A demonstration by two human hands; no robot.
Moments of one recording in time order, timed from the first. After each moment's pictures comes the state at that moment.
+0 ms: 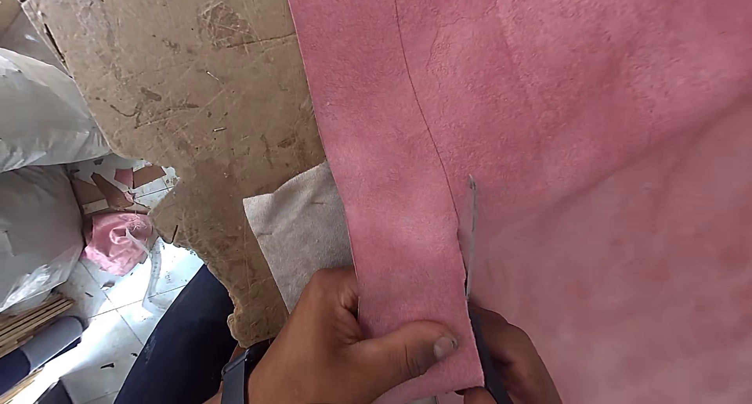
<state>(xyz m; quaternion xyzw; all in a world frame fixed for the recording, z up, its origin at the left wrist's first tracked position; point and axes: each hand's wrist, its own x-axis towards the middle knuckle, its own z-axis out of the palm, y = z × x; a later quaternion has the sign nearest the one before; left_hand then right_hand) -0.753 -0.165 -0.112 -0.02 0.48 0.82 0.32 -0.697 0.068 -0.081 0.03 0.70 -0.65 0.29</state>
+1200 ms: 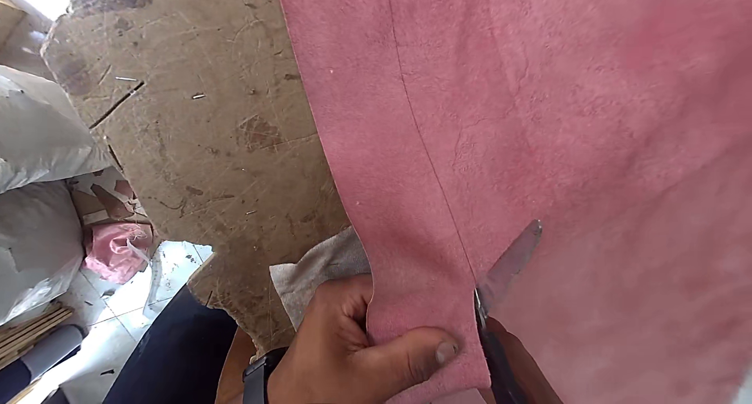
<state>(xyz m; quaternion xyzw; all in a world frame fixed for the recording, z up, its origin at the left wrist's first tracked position) -0.803 -0.171 -0.110 -0.05 0.43 0.85 0.29 -0.762 0.049 -0.059 0.05 0.73 -0.62 0.29</state>
